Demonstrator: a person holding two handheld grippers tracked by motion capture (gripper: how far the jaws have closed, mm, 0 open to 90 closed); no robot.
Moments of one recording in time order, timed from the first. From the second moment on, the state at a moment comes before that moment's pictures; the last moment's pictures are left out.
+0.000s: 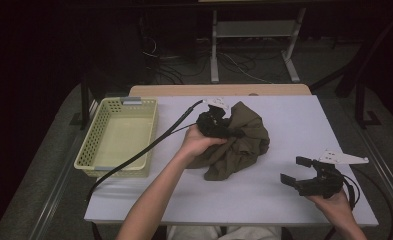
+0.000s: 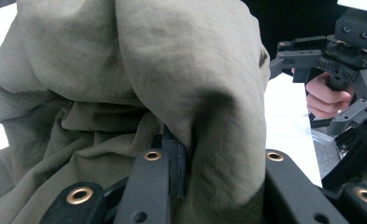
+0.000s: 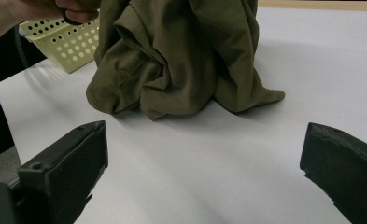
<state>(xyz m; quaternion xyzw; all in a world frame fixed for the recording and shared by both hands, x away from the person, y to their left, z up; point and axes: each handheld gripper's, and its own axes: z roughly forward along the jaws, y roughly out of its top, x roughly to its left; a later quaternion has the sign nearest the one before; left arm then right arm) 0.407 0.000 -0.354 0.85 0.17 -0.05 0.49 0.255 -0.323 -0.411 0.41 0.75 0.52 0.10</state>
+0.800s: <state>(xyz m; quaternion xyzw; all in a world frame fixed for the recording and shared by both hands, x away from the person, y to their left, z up) 0.383 -0.029 -0.394 0.85 0.16 -0.08 0.50 0.255 -0.322 -0.412 0.41 0.75 0.52 0.10</state>
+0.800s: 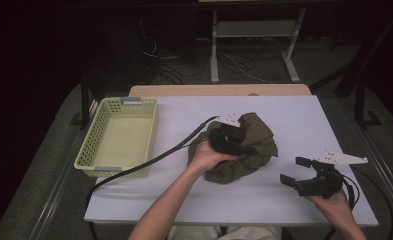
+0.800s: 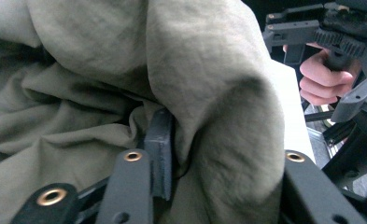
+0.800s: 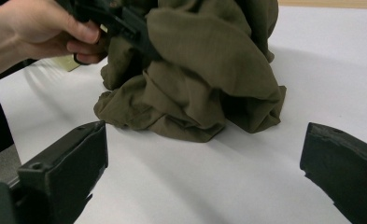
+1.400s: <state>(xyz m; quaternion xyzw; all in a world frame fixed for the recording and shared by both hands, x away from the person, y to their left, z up) 0.367 -0.021 -0.375 0.85 0.16 -0.06 0.51 0.254 -0.321 -0.412 0.41 0.75 0.52 0.10</state>
